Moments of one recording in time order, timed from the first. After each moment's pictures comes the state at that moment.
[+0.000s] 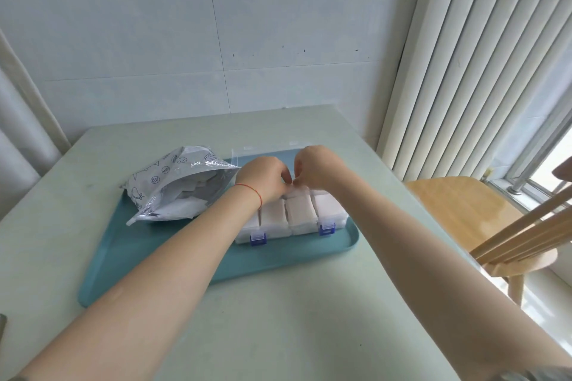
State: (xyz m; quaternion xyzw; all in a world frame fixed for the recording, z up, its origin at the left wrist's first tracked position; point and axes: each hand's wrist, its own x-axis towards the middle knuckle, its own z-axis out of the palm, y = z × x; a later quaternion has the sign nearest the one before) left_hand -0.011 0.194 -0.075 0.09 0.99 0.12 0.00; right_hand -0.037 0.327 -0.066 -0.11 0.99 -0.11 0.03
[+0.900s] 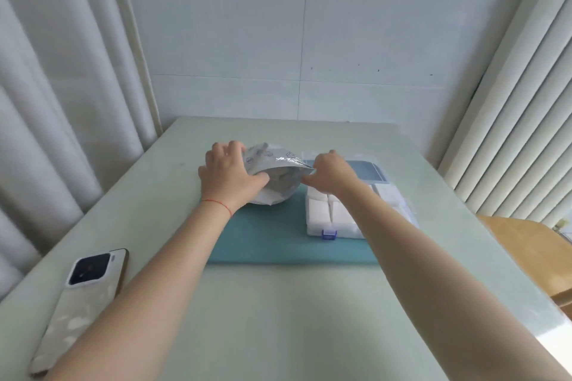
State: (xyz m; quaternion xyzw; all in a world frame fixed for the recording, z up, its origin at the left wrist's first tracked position) left_hand 0.077 0.037 -0.067 -0.16 0.94 0.21 -0.22; right_hand -0.015 0.221 -0.063 -0.14 0.97 -0.18 0.02
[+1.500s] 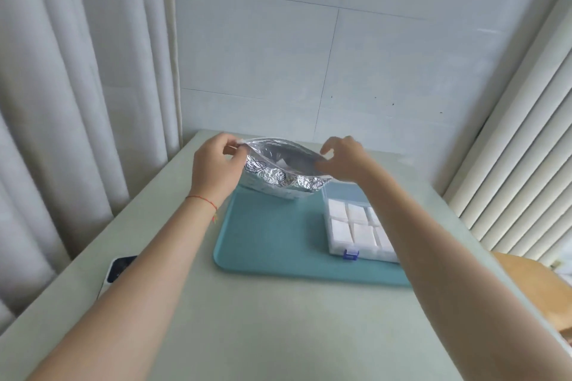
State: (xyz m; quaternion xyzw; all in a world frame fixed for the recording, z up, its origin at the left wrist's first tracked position) left_hand 0.103 -0.032 -0.034 -0.09 0.78 0.48 -0.39; right_hand 0.003 0.187 0.015 -0.17 0.97 -0.16 -0.04
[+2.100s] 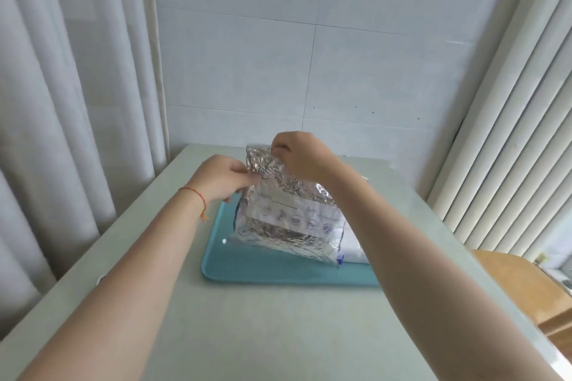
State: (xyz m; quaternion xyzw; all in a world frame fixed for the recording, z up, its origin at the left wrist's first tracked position) left_hand 0.113 -0.013 0.003 -0.06 0.88 0.45 -0.11; right_hand 0.054 0.154 0.052 -0.33 0.92 -0.21 -0.09
